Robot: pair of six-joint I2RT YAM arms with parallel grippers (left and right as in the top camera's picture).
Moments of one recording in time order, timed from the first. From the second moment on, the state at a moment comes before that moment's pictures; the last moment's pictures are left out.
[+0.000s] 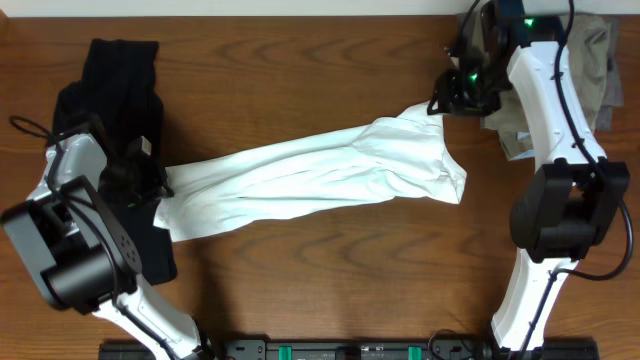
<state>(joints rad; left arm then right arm) 0.46 1.96 1.28 -0.94 0.30 0.06 0.04 2.15 2.01 -1.31 -0.34 0.02</state>
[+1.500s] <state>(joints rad) 0.08 1.84 1.50 -1.15 0.25 -0.16 0.04 2.15 1.65 -1.03 -0.49 0.13</state>
